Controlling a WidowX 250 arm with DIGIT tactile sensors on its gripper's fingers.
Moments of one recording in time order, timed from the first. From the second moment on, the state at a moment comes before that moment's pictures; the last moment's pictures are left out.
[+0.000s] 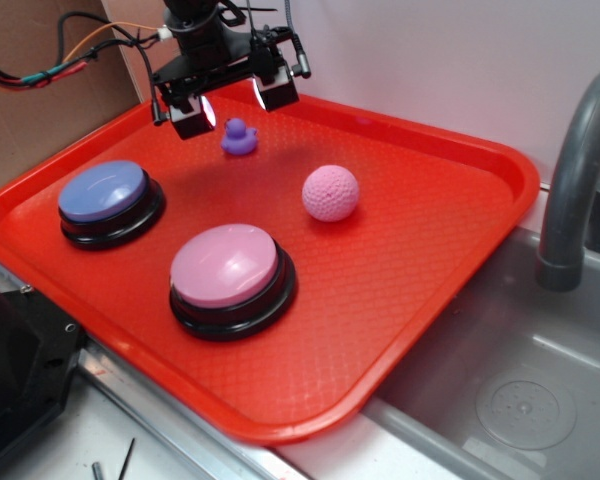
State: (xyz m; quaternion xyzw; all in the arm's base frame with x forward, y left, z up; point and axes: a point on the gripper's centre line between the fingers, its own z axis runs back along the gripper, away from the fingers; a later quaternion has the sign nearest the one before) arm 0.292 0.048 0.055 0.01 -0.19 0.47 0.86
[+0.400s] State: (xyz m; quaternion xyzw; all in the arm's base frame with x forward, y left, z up) arm 0.301 0.070 0.035 0.04 -0.17 0.51 0.85
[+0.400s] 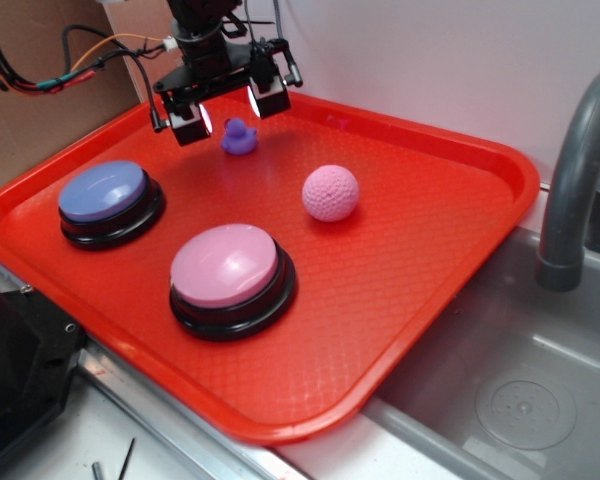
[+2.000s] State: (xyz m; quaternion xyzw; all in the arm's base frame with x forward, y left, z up) arm 0.292 0.028 0.113 -0.01 -0.07 0.29 0.95
